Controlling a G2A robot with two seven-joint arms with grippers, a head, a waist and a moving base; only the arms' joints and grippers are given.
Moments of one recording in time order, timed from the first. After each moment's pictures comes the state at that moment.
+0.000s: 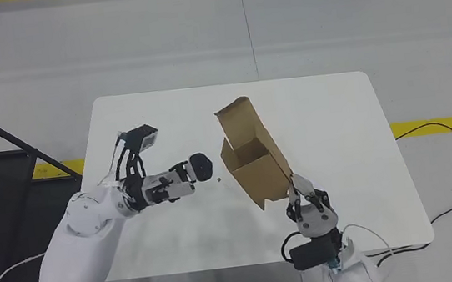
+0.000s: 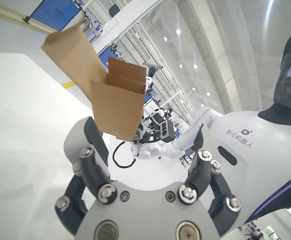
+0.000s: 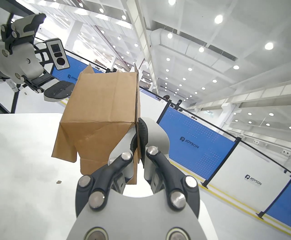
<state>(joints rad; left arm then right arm) 1.20 -1.10 -1.36 -1.67 -0.49 -0.73 -1.09 -1.67 -1.20 1.17 -1.94 -1.91 0.29 -0.60</state>
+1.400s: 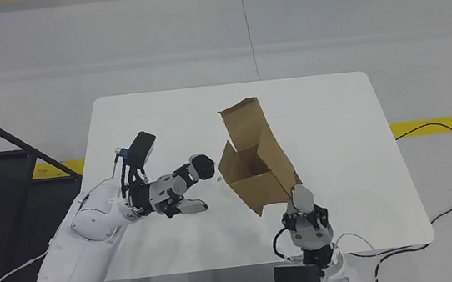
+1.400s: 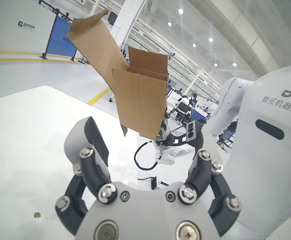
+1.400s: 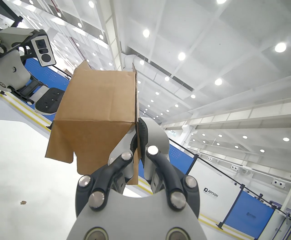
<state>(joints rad) 1.20 -1.04 -1.29 -1.68 -0.18 -1.01 -0.80 -1.64 -1.25 1.08 -1.83 -2.02 0.64 -0.76</state>
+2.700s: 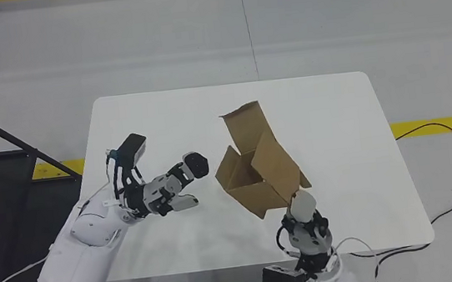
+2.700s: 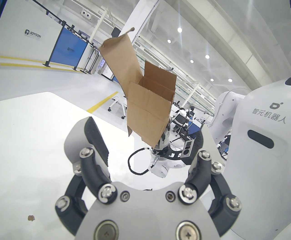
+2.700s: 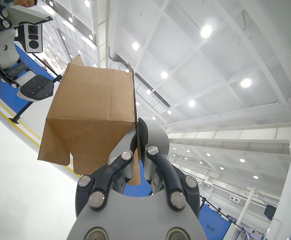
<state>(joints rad) 1.23 -1.04 -1.29 -1.66 -0.24 -1.01 -0.74 -1.62 -1.27 1.08 -1.78 -2.22 0.86 -0.72</state>
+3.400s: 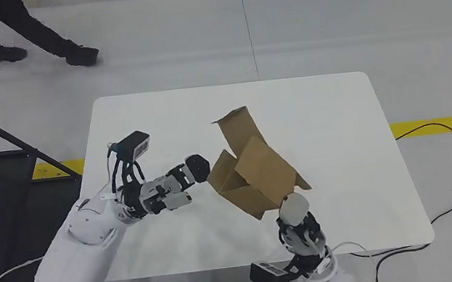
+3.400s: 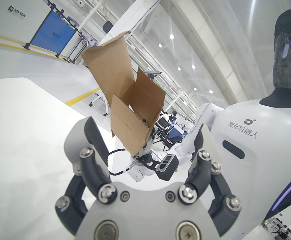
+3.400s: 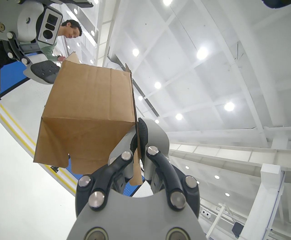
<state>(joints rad) 1.22 -1.01 -1.29 -1.68 -0.47 -0.92 -0.89 -1.61 -1.30 1.08 -1.75 -2.50 0.96 -0.55</state>
